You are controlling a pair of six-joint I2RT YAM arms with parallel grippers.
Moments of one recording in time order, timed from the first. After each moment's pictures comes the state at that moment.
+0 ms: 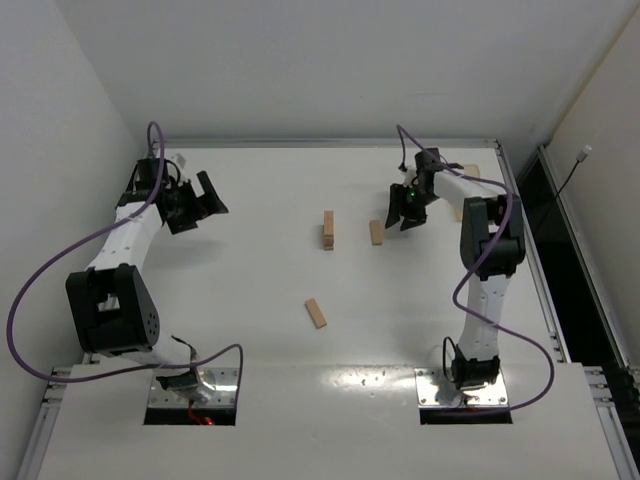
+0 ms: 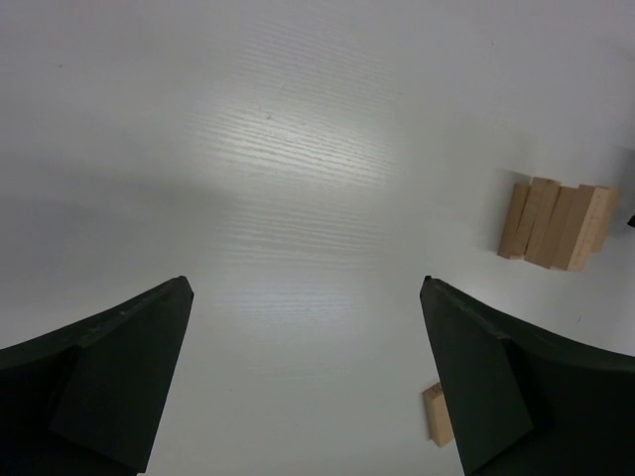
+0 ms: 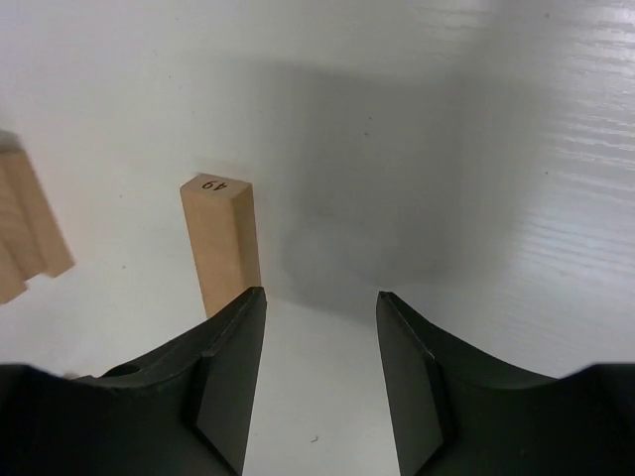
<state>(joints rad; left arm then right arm) 0.17 1.51 1.17 -0.54 0.33 -0.32 0.07 2.17 1.54 -0.63 -0.40 0.12</state>
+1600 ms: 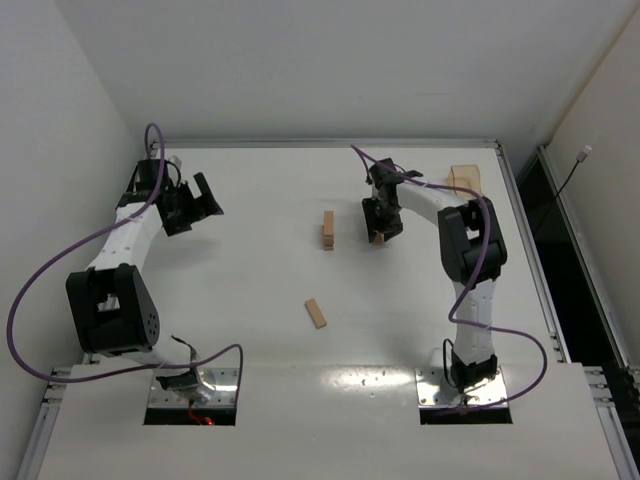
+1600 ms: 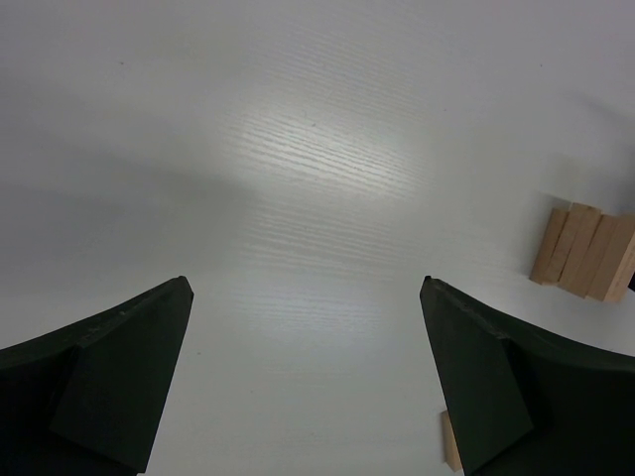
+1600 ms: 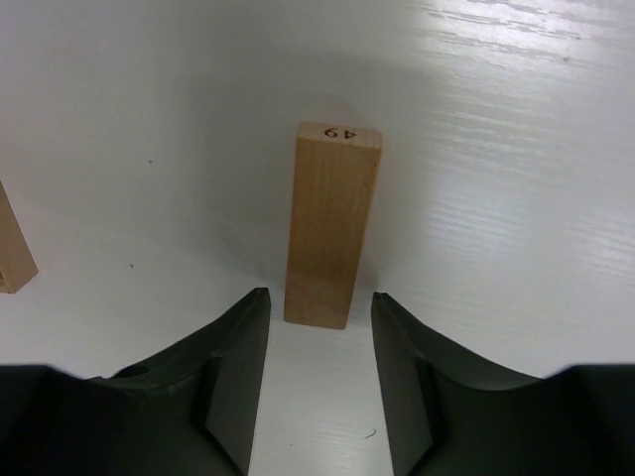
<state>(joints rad) 0.17 1.51 1.16 -0.54 0.23 -0.33 0.32 2.12 1.51 -0.68 -0.03 0.18</state>
